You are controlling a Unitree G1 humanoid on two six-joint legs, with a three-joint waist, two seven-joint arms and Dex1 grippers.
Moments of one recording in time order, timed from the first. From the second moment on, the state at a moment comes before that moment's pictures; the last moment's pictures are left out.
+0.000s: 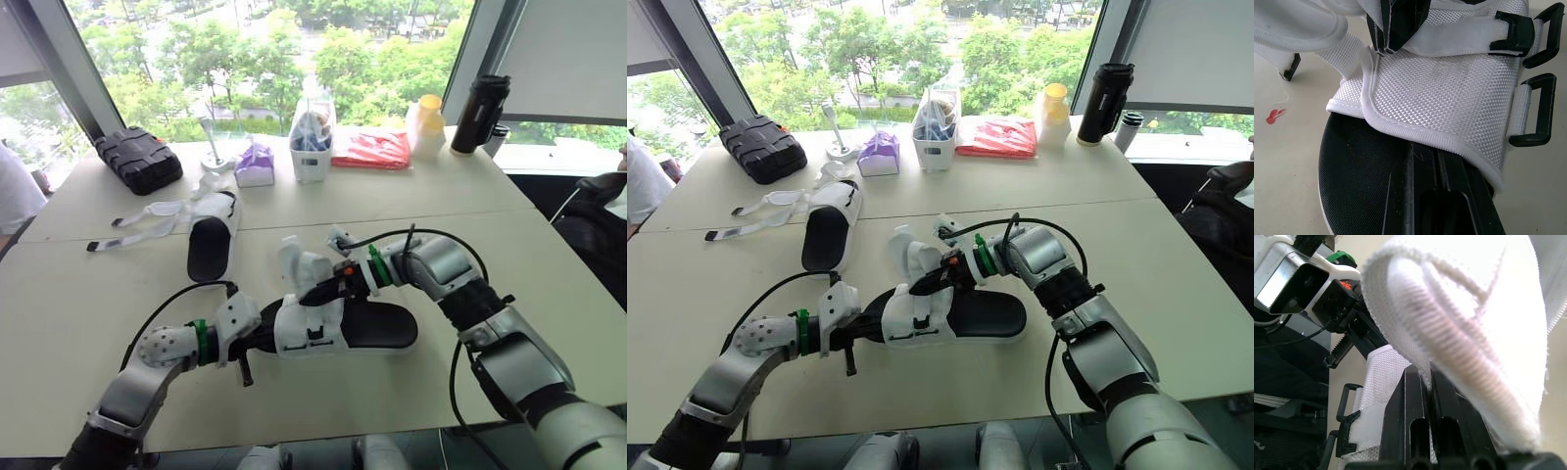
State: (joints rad) left arm -0.10 0.58 -0.16 -0.20 -0.25 0.23 -0.94; right arm -0.93 -0.42 0.43 0.35 0.41 0.93 1.23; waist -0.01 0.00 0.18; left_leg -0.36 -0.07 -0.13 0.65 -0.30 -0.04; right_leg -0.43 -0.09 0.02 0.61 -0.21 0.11
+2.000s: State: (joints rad) left arm -0.11 0.58 -0.17 -0.20 -0.25 0.23 -0.93; right arm -0.60 -0.60 0.40 -0.26 0.42 0.80 1.16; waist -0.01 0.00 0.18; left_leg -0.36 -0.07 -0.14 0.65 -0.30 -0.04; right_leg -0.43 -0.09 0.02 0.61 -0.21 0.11
